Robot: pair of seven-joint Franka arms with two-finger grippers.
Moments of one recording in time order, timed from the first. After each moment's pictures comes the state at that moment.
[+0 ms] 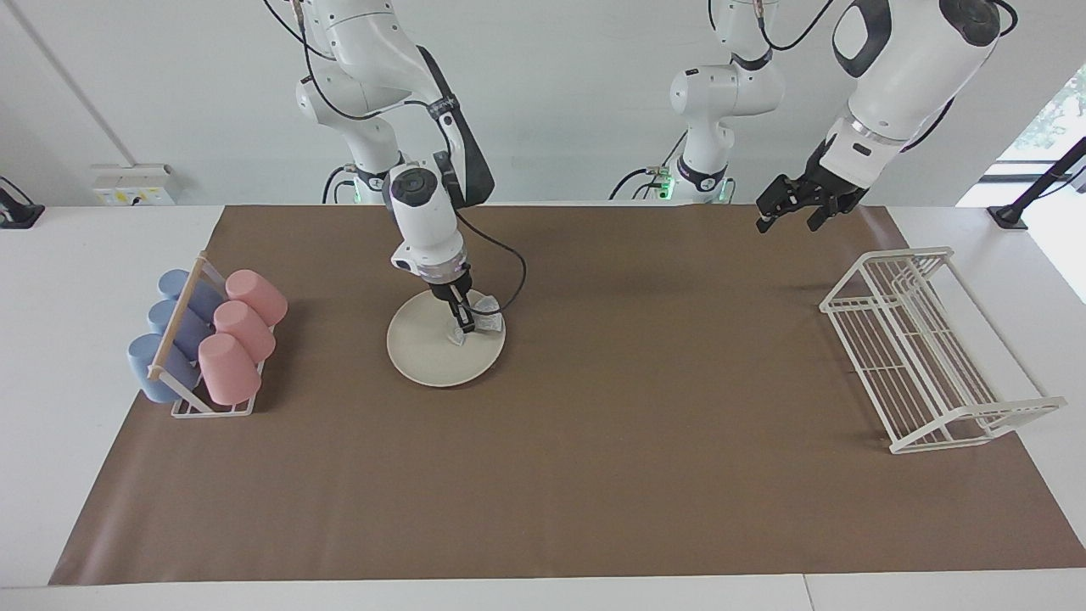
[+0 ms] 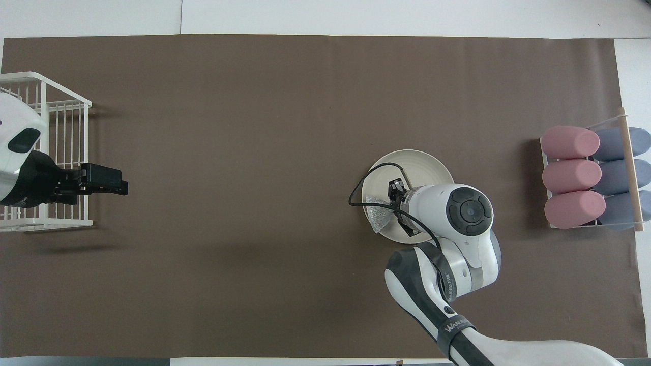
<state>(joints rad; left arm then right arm) -0.02 -0.16 -0.09 -1.86 -0.16 1.65 -0.16 0.50 0.12 -0.08 -2.33 0.17 2.58 1.50</state>
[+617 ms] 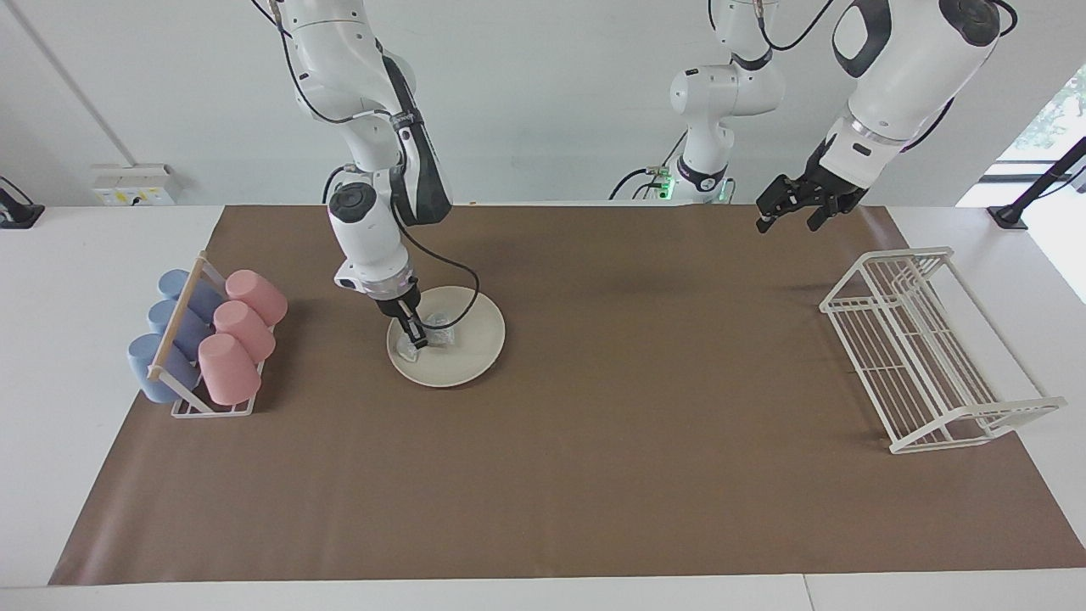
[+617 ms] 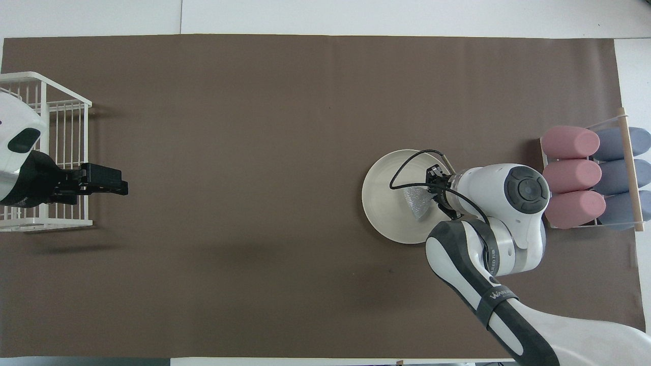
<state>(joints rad) -0.02 -0.16 -0.09 -1.86 -0.16 1.65 -0.16 0.32 0.12 -0.09 -2.33 0.17 2.56 1.19</state>
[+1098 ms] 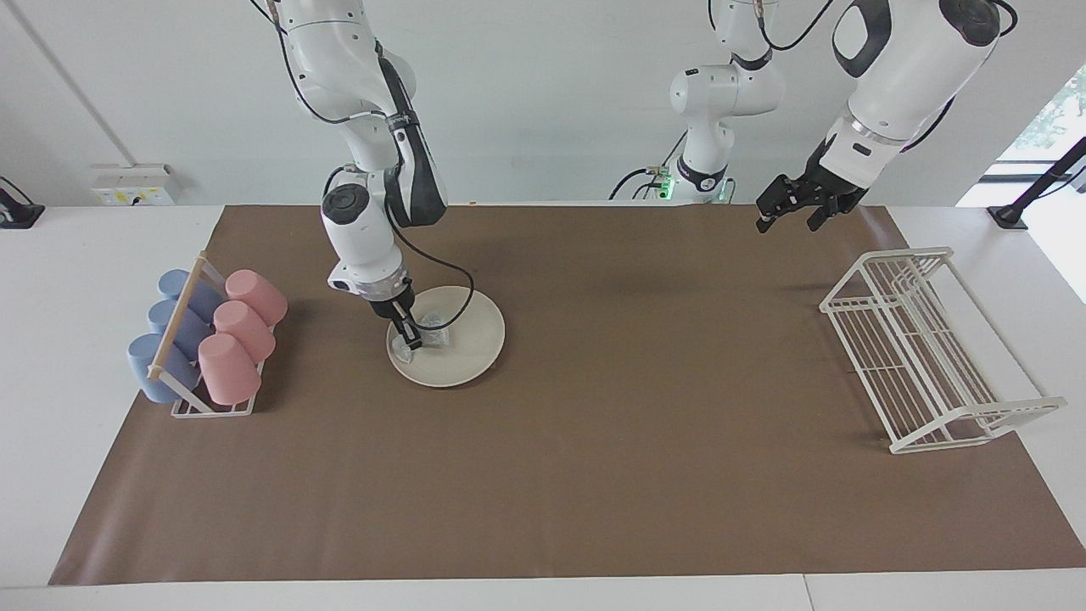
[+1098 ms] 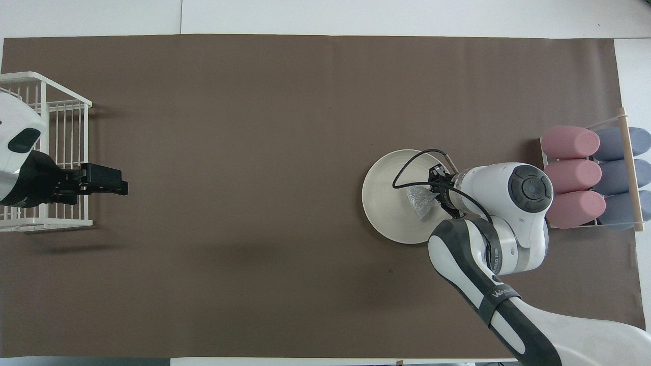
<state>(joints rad) -0.02 -0.16 -0.09 -1.86 -0.16 1.65 -0.16 0.33 0.12 -0.09 -2.33 0.17 2.56 1.22</state>
